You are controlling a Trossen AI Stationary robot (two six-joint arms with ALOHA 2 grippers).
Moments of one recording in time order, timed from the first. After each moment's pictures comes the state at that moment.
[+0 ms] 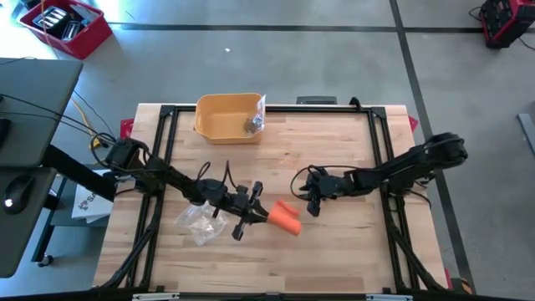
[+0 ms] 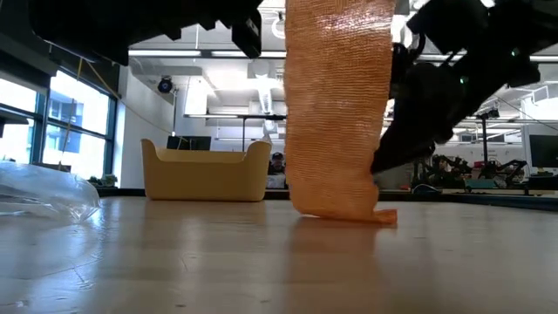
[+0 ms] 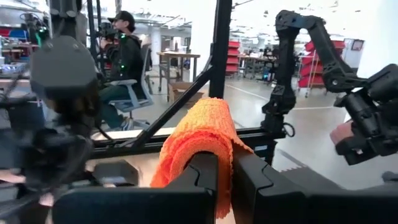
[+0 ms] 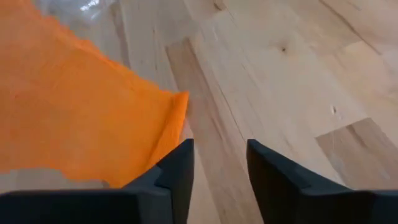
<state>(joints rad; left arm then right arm) -0.30 1.72 0.69 1.14 0.07 -0.06 0.18 1.45 0.51 0.24 0.21 0.47</state>
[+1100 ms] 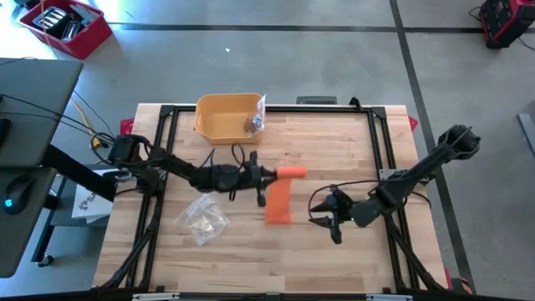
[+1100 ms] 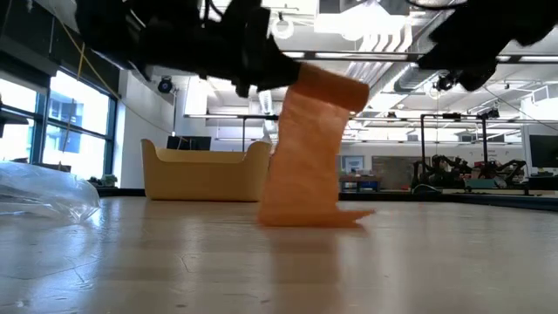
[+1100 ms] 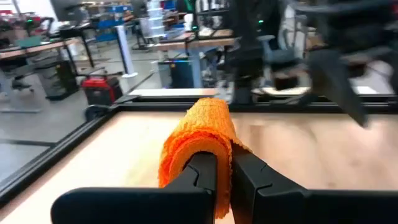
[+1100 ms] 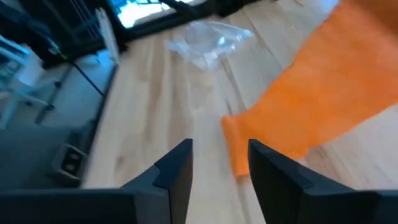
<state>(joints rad) -0.11 1.72 0.74 0.90 -0.32 0.06 0.60 1.22 0.58 0.11 0.50 0.57</state>
